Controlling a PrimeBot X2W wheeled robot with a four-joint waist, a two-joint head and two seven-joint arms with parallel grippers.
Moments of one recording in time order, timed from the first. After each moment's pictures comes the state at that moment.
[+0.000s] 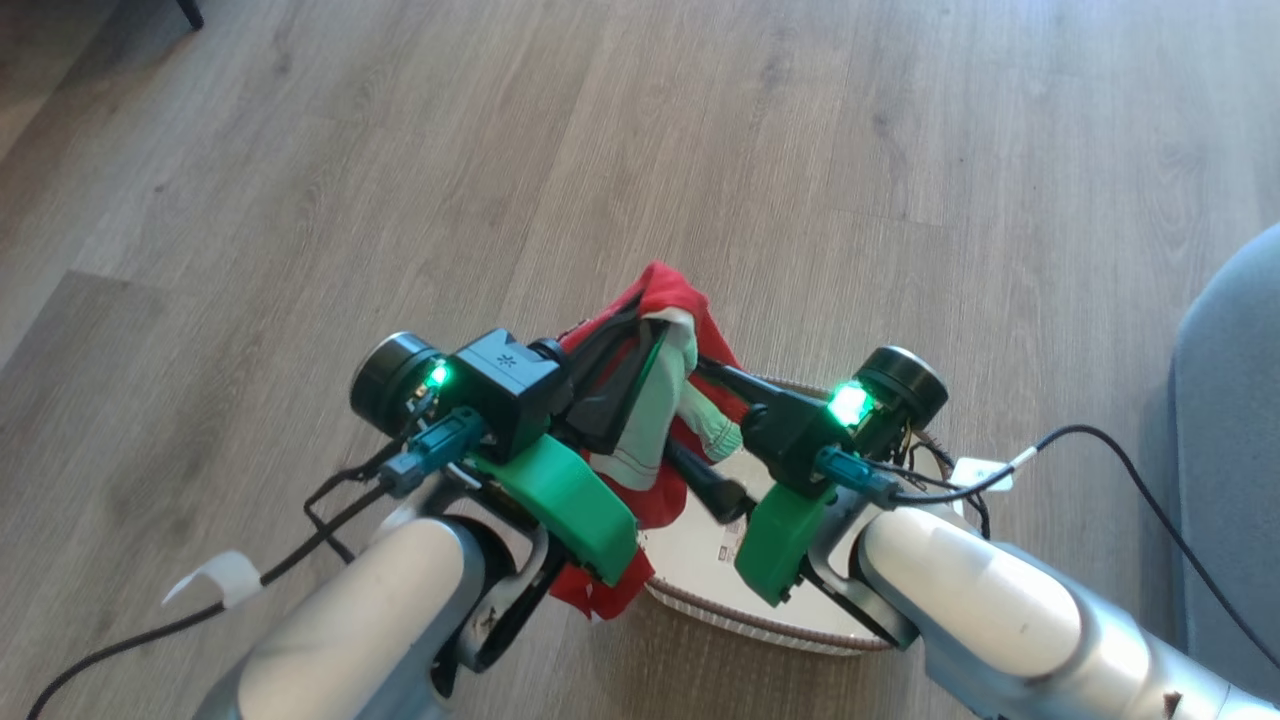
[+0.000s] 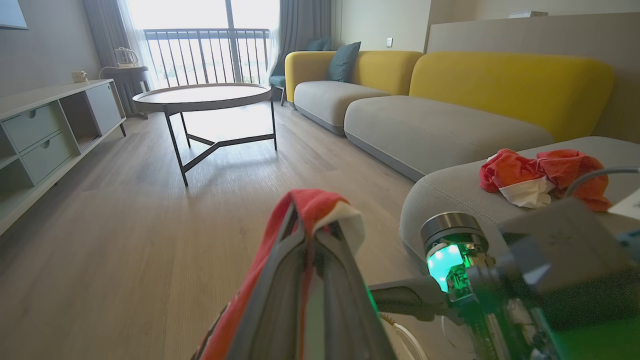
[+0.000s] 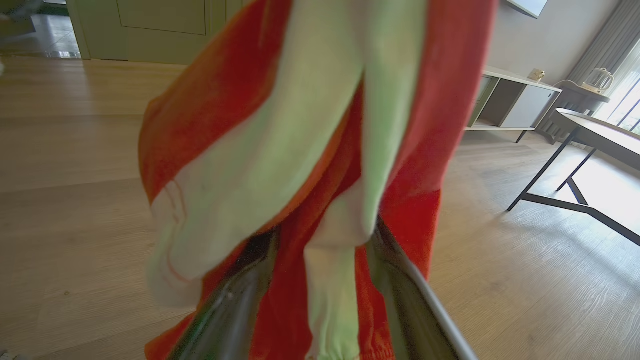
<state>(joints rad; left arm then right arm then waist) -0.44 0.29 -0.78 -0.14 -0.49 0.12 0.00 -0.58 -0.25 0.95 0.27 0.37 0.12 -0.17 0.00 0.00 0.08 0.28</state>
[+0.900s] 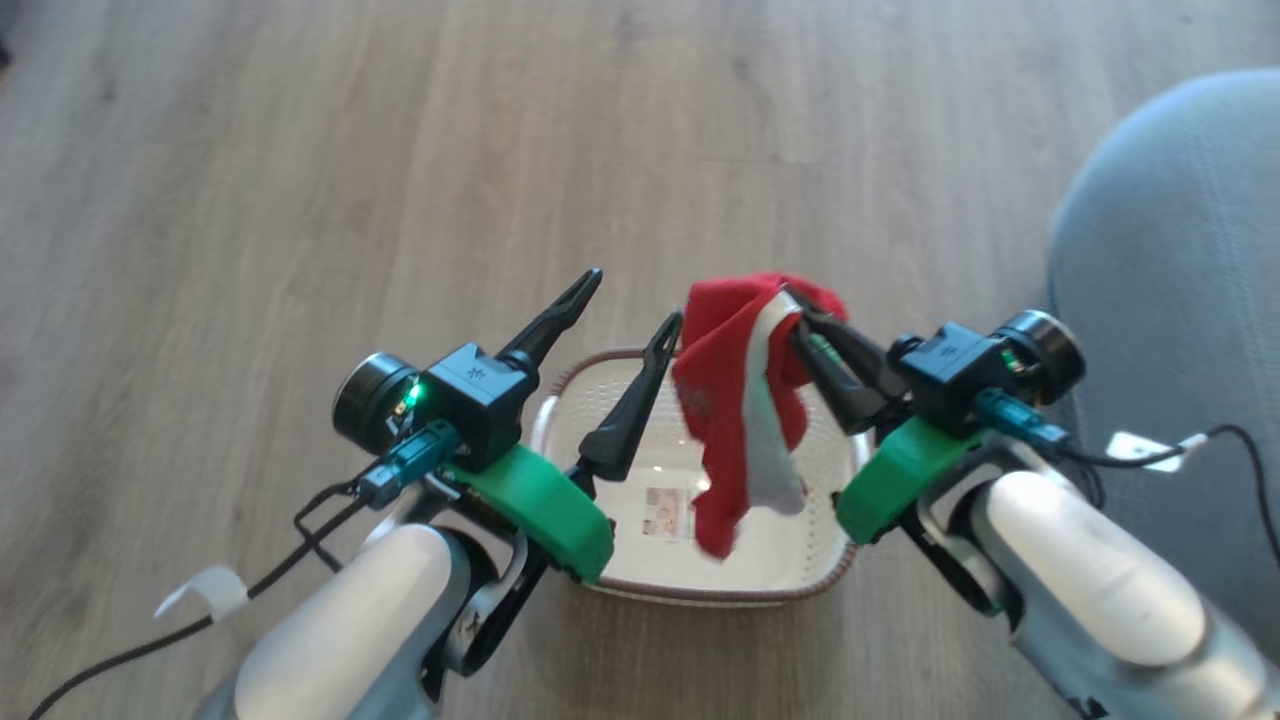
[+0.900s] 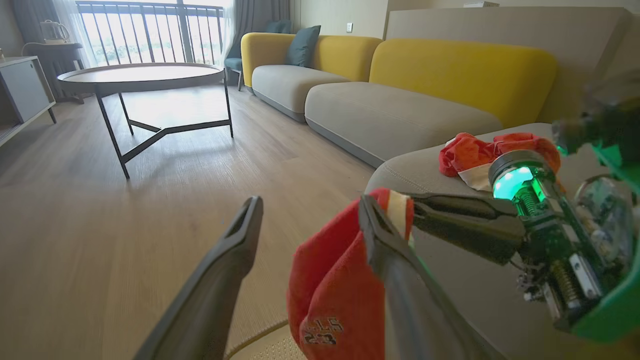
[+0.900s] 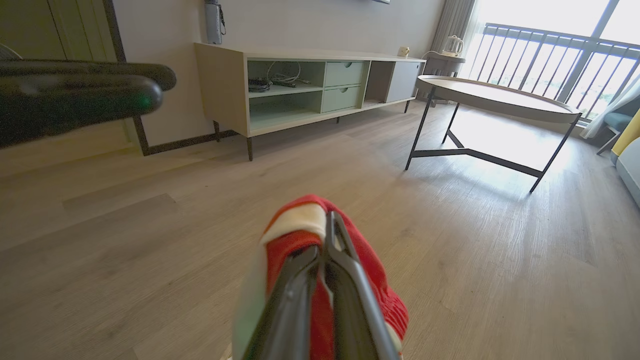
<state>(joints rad) -0.41 0.29 -0.77 -0.07 -0.50 0.13 -0.07 -0.49 -0.33 0.70 0.15 0.41 0.12 -0.17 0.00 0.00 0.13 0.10</state>
